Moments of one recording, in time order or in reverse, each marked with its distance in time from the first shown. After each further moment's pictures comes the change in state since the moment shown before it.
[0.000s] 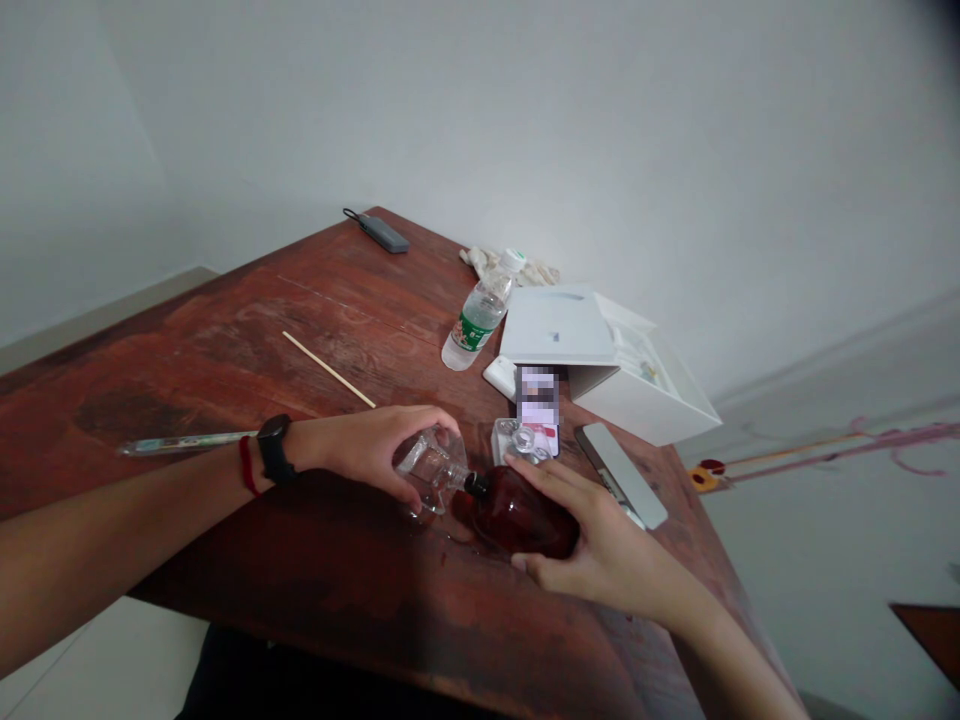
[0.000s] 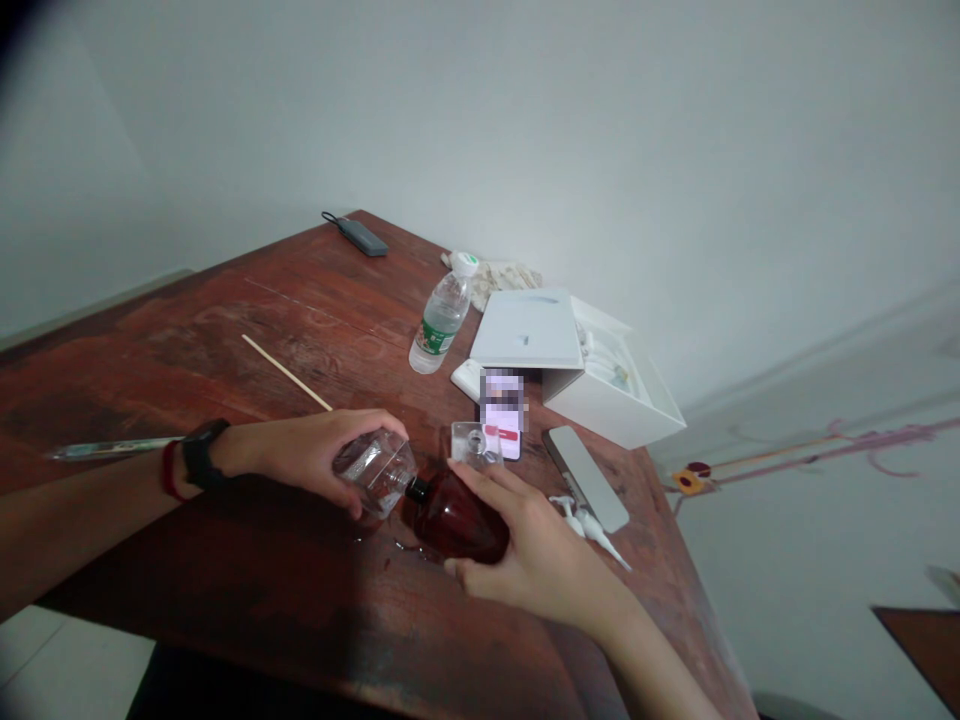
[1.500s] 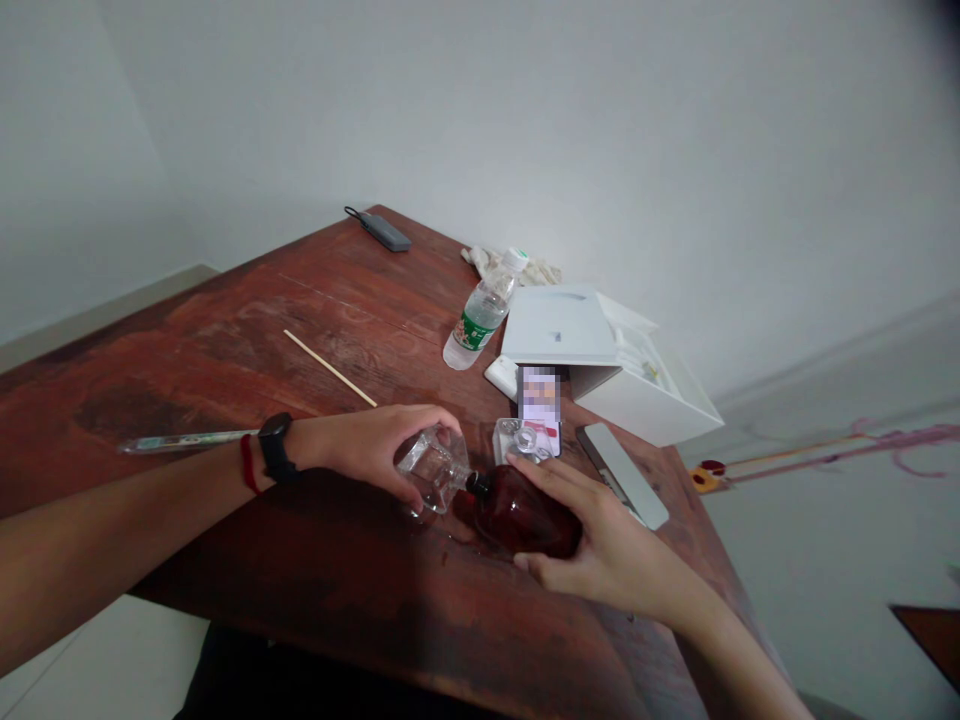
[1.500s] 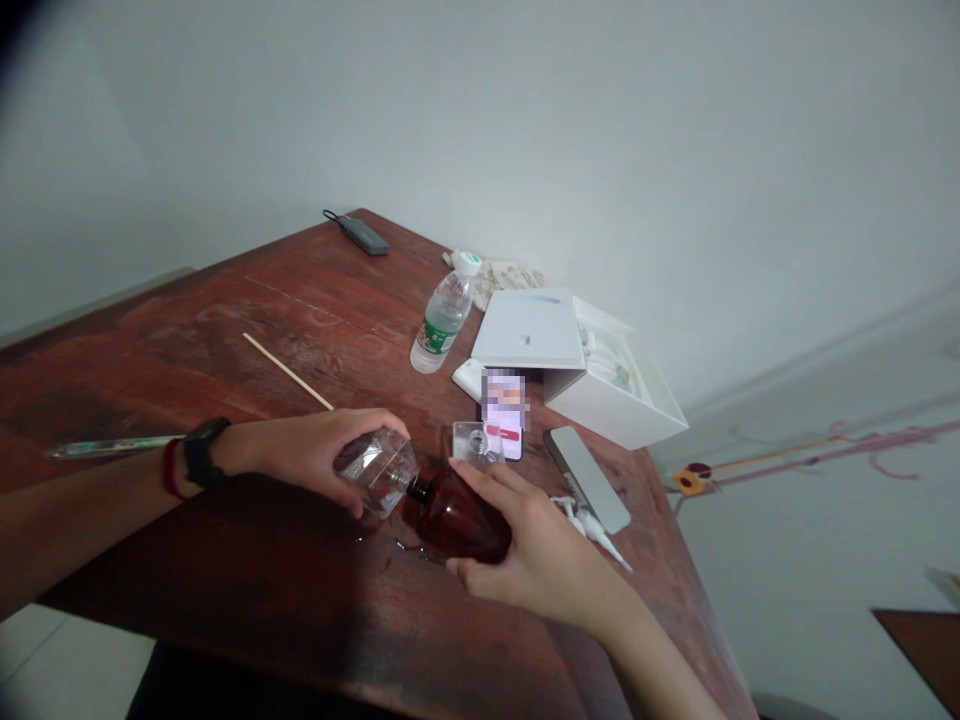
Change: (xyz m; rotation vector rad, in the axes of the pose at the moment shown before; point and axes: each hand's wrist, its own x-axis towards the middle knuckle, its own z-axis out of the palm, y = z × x) left_hand 0.000 -0.001 -0.001 0.005 0.001 -0.005; right_hand 0.001 -0.003 -0.002 -0.009 0.008 -0.023
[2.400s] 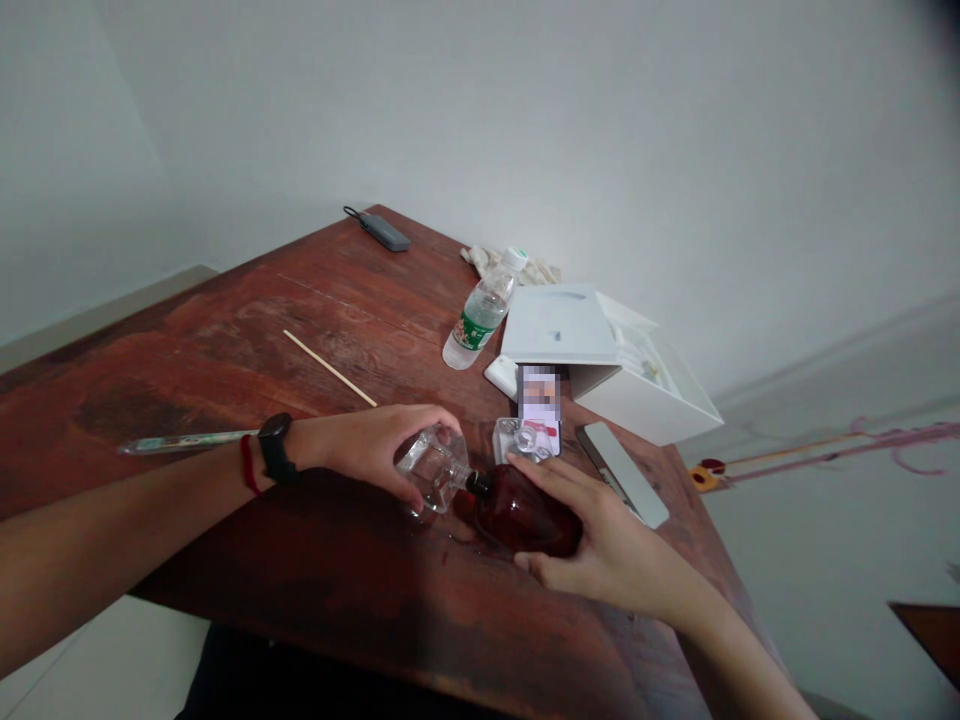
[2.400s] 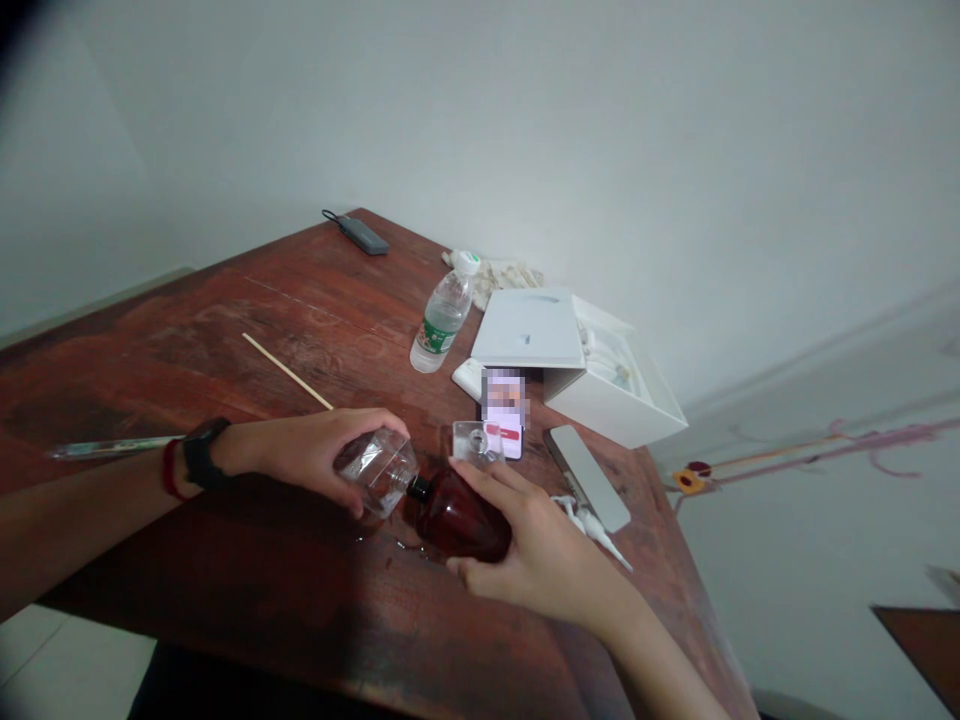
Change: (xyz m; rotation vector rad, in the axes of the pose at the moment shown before) left_hand 0.000 0.002 0.001 0.004 0.006 -0.012; right_hand 0.001 -0.003 -0.003 -0.014 -0.020 0.017
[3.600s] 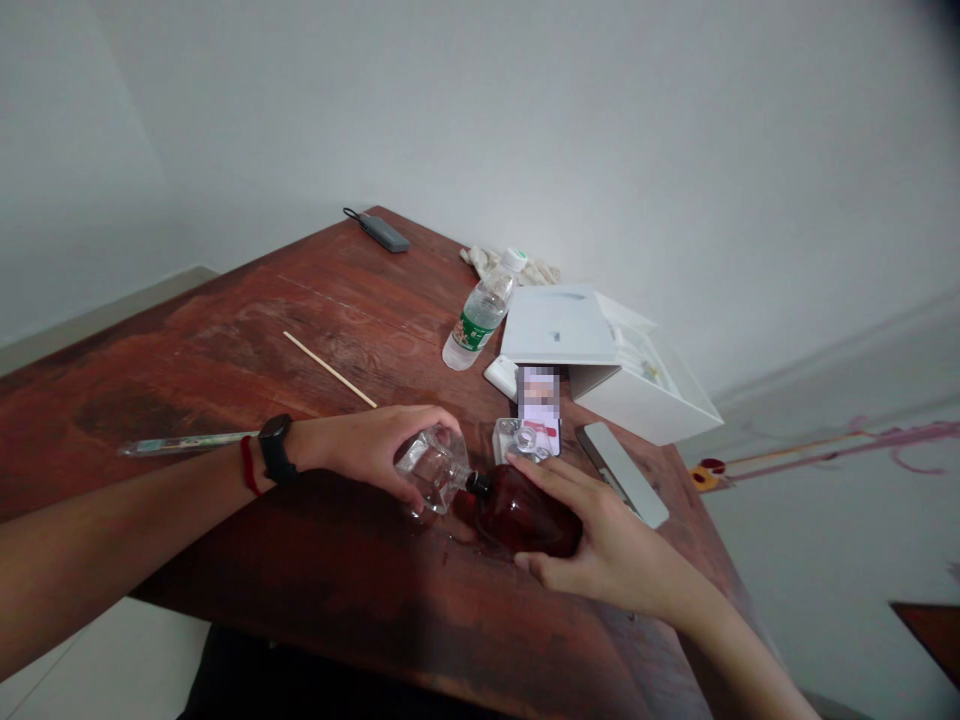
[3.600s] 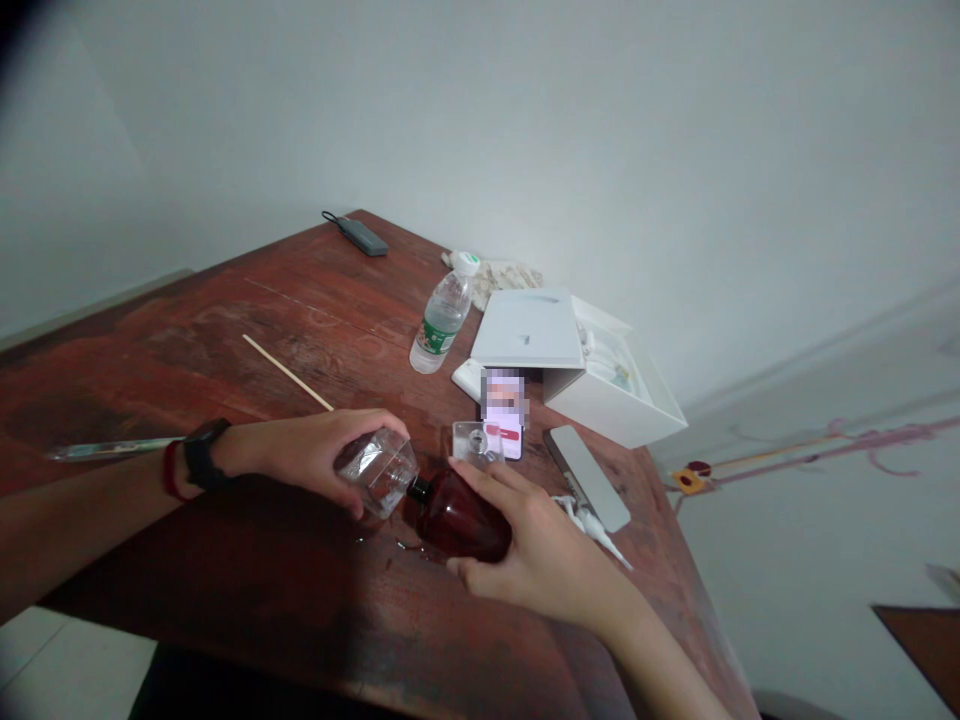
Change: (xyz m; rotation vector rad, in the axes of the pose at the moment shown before) left_hand 0.000 0.001 -0.001 -0.015 -0.003 0.009; right_hand 0.000 -0.002 -0.001 -0.014 0.004 -0.022
